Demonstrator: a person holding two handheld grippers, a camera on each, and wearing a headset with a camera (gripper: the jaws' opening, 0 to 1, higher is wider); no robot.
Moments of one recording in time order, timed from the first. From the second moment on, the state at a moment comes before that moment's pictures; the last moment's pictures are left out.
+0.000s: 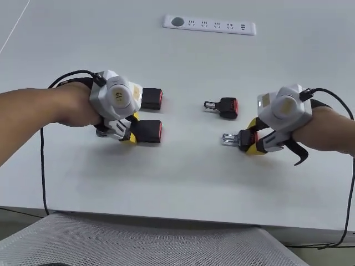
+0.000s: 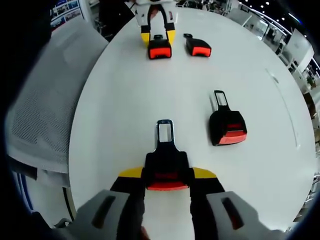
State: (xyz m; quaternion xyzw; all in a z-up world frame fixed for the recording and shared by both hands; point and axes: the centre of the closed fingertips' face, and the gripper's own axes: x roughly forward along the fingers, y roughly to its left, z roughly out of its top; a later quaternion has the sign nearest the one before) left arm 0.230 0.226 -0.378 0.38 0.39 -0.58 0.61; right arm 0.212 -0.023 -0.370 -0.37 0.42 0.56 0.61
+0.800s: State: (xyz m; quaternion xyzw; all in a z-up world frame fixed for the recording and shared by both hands) left arm 0.227 0.226 -0.376 0.38 0.39 -0.58 0.61; right arm 0.213 0.012 -0.369 -0.35 0.41 0.55 0.64
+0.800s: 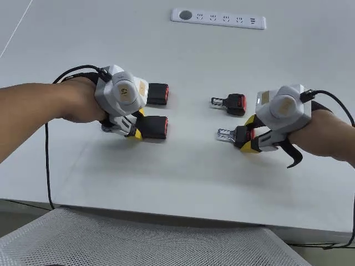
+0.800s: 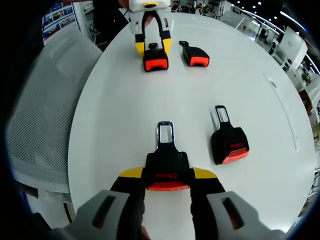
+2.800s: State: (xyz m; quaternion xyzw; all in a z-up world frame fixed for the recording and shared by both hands) left arm 0.227 0.225 -0.376 0.41 0.40 -0.58 0.59; right arm 0.218 0.127 -0.370 -0.33 0.36 0.58 0.65
